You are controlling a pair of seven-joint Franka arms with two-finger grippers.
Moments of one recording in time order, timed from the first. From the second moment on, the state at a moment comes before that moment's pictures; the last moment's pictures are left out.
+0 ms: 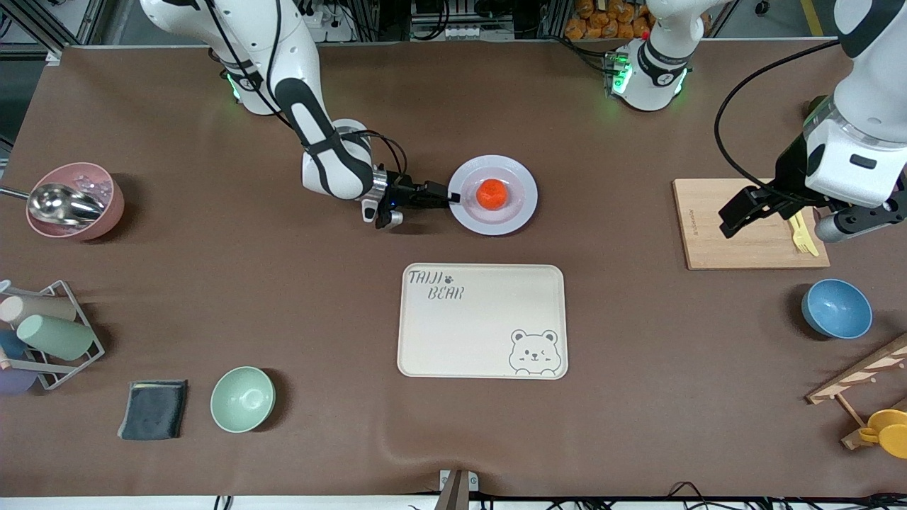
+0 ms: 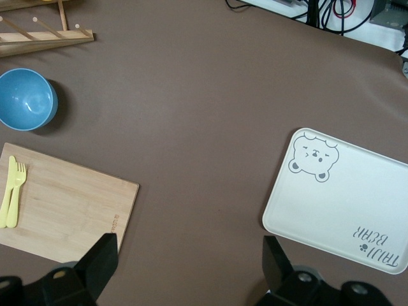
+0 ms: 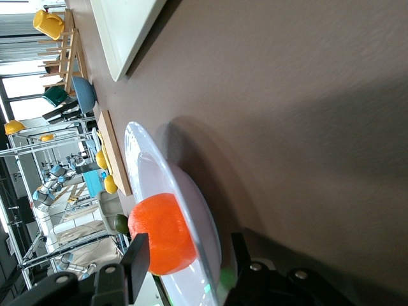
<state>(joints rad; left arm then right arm) 0.38 0.08 -0.60 -1.53 0.08 1.71 -0.54 0.68 0.54 0.08 -2.23 2.14 2.29 -1.03</state>
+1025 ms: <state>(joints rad) 0.22 0.07 -0.41 -1.47 0.08 1.62 -0.43 0.72 0.54 0.08 -2.19 2.18 2.33 -1.02</state>
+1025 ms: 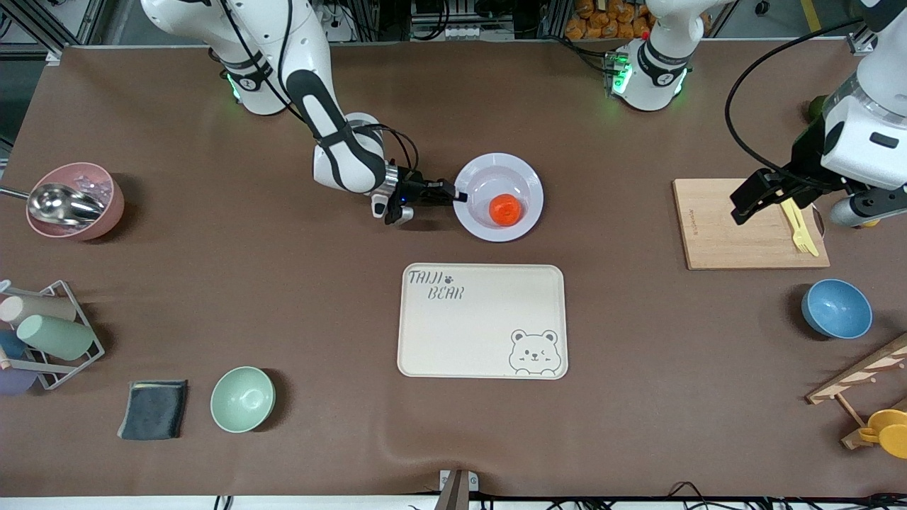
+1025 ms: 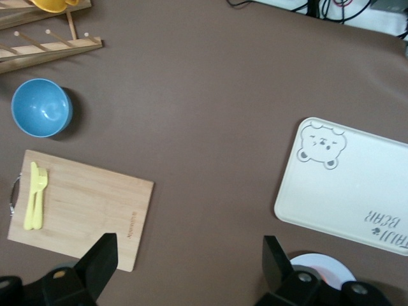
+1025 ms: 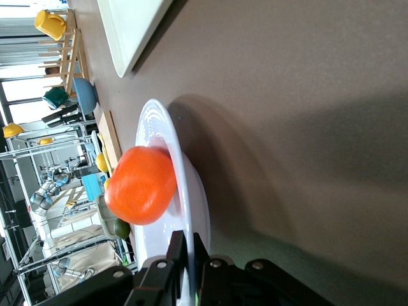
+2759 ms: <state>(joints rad) 0.00 0.05 -0.13 -1.47 0.01 1.57 -0.26 0.53 0.74 0.06 -1.74 2.10 2.51 -0.80</state>
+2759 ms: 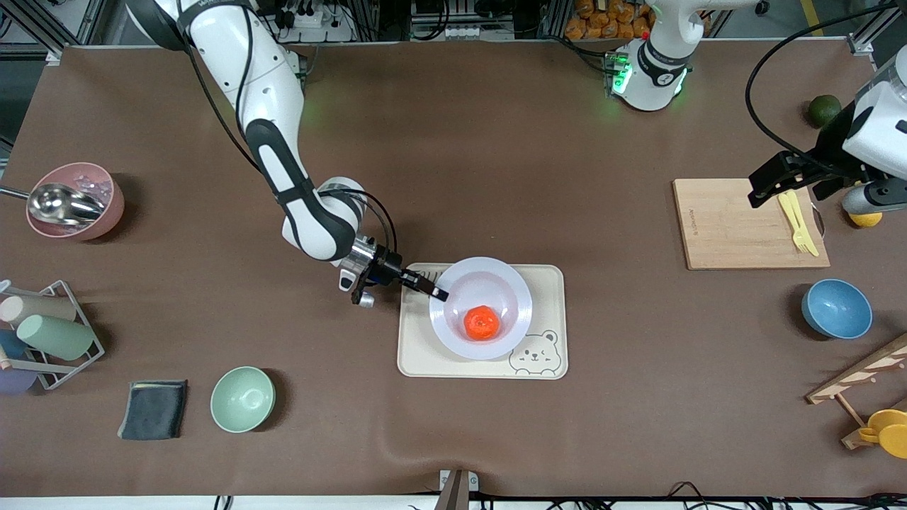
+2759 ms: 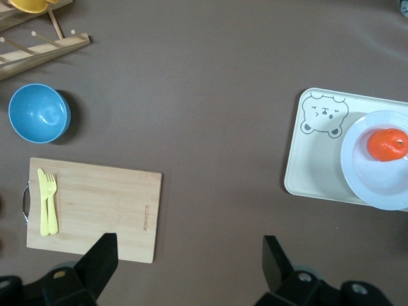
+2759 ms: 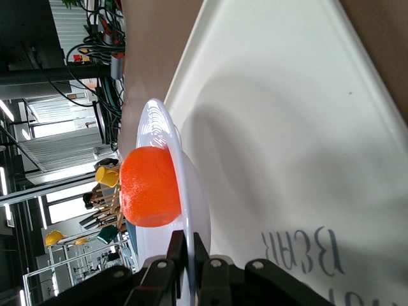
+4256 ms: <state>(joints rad) 0.00 0.02 -0.13 -1.47 0.01 1.55 -0.26 0.53 0.80 0.06 -1.66 1.86 2.59 -0.61</state>
